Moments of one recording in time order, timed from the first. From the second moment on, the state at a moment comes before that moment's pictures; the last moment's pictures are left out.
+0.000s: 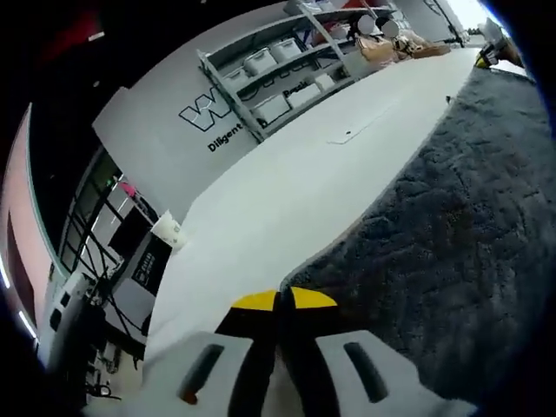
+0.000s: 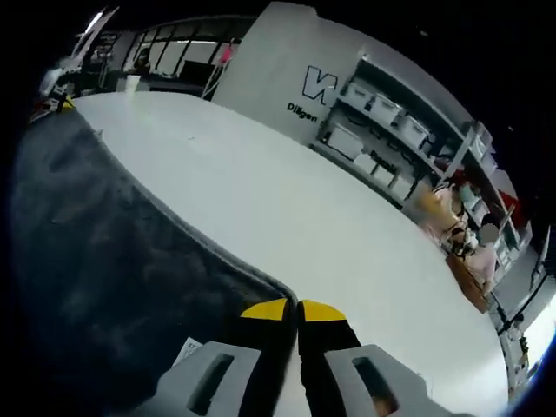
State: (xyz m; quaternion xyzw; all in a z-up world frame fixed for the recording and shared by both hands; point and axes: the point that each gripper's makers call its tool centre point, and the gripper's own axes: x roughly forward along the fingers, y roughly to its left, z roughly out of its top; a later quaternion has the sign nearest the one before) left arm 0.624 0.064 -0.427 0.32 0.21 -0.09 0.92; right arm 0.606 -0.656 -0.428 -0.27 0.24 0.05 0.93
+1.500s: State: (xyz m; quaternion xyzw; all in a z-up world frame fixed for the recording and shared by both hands) left arm 0.630 0.068 -0.426 0.35 0.19 -0.07 0.92; right arm 0.614 -0.659 -0.435 -0.32 0.25 0.04 0.91
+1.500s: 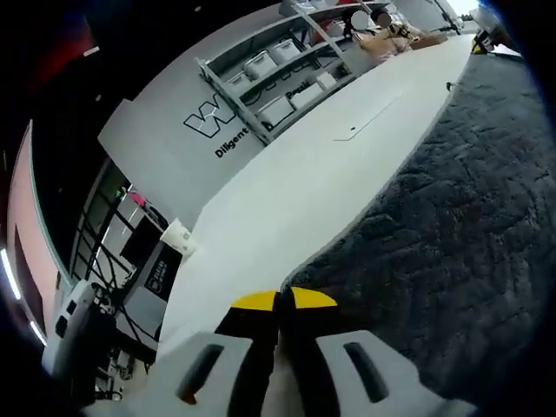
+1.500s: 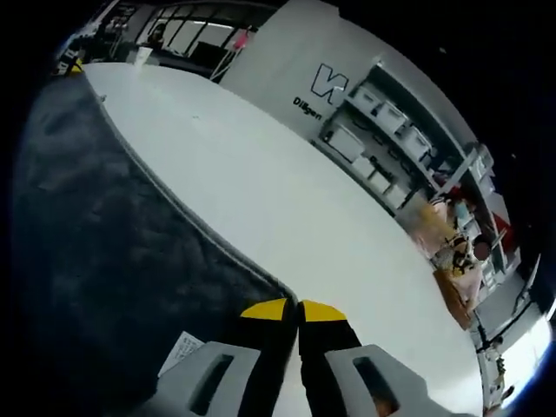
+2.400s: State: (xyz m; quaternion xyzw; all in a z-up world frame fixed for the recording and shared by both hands) left arm 0.632 0.076 -0.420 0.32 0.18 -0.05 0.93; right arm 0.613 -0.673 -0.423 -0.31 0.24 -0.01 0.92
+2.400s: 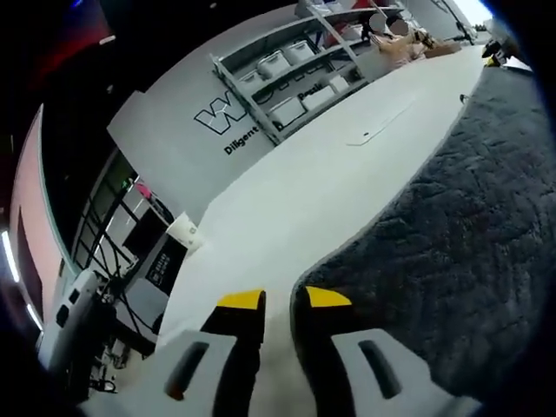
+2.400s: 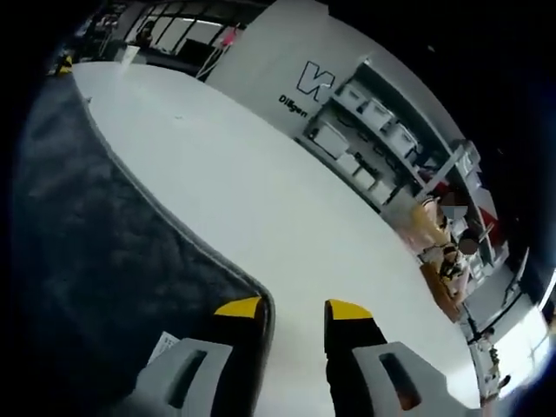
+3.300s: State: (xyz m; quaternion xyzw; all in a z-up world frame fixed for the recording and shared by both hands) left arm 0.615 0.082 -0.405 0.10 0.19 -0.03 0.98; right arm 0.583 -0.710 -0.401 -0.19 0.24 -0.11 0.95
